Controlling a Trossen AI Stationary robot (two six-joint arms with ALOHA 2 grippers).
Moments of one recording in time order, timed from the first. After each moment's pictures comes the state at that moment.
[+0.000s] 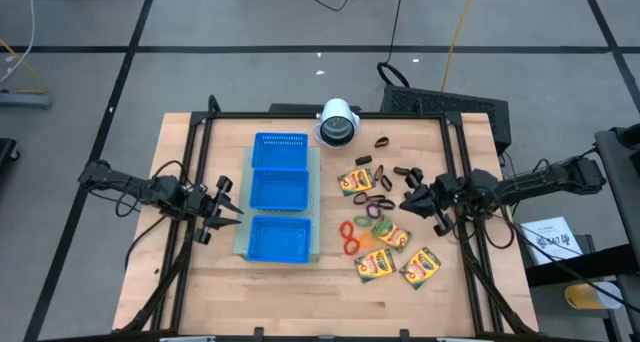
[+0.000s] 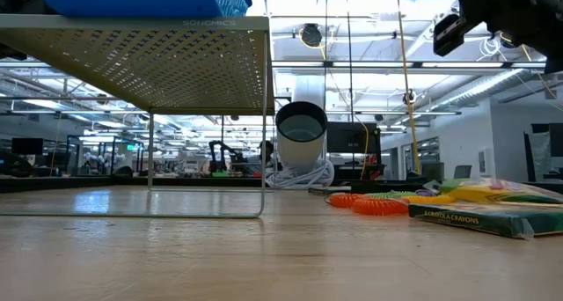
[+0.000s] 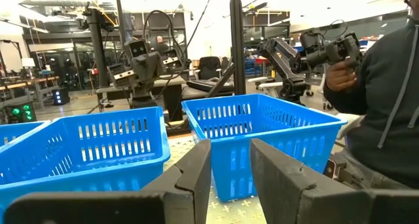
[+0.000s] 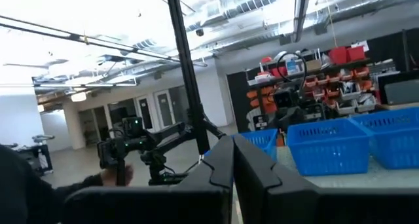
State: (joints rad) left arm -0.29 0.11 0.02 0.24 0.04 0.07; right arm 0.09 0.67 0.08 0.95 -0.23 0.30
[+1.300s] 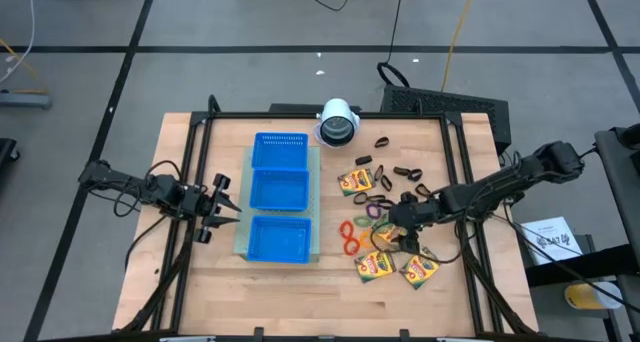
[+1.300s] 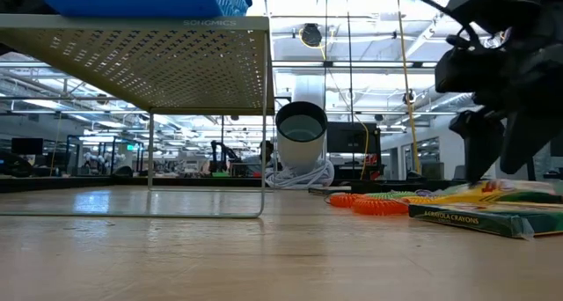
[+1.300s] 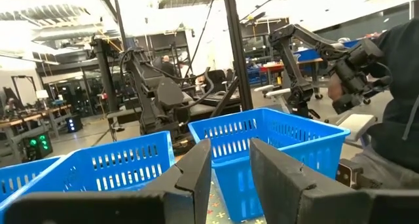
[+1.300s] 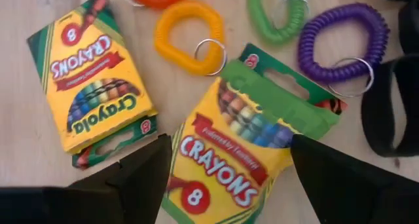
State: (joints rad) left arm -0.29 0.11 0.02 0.30 0.04 0.17; right arm 0.26 1.18 0.51 -0.37 0.00 0.46
